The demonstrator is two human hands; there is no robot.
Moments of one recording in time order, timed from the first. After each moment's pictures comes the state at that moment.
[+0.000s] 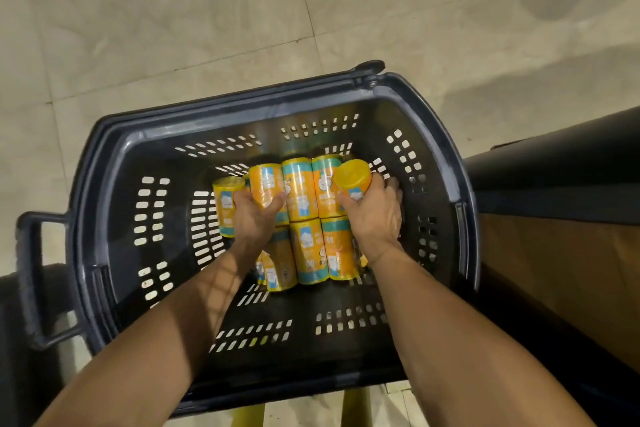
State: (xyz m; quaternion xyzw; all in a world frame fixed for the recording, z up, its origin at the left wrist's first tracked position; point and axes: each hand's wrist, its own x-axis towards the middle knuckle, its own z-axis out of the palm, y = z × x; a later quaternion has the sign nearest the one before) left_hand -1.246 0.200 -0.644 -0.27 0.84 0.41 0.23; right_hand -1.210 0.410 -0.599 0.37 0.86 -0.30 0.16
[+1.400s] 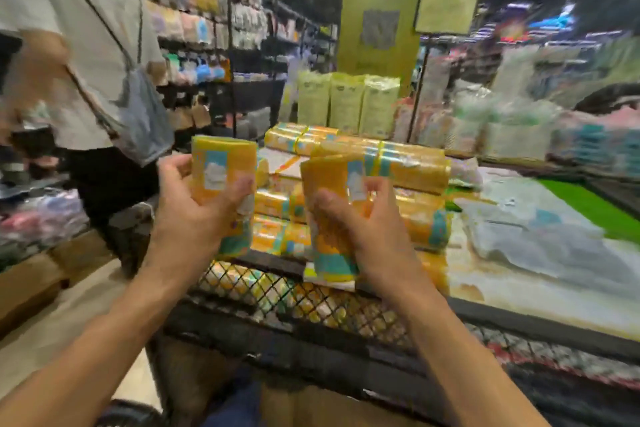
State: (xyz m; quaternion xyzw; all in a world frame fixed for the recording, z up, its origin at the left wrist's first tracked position) left_hand -1.007 0.421 0.026 0.49 0.49 0.71 0.14; right_hand -0.786 0.460 0.038 0.38 0.67 -0.39 -0.50
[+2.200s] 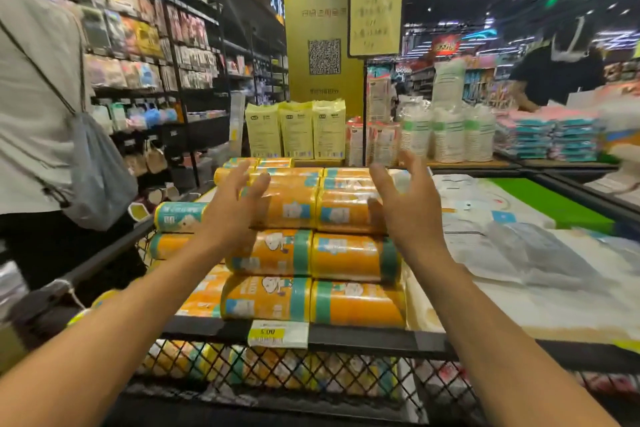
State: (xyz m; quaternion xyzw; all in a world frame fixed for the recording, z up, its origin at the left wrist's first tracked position) left_hand -0.959 0.595 0.047 0.63 0.58 0.50 0.14; right_hand -0.686 0.584 0.056 0.48 0.62 -0.14 -0.60
